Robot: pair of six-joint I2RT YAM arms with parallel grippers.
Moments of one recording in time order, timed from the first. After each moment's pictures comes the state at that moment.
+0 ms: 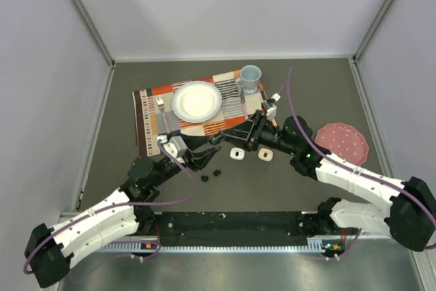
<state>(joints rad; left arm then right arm) -0.82 0.63 0.32 0.59 0.22 -0.03 0.78 1.11 0.65 0.43 -0.36 1.40</state>
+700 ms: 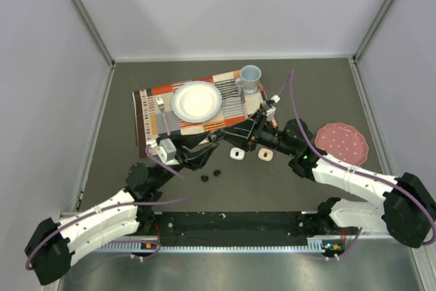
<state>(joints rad) -0.82 0.67 0.21 0.92 0.16 -0.11 0.78 1.14 0.60 0.62 -0.37 1.55</state>
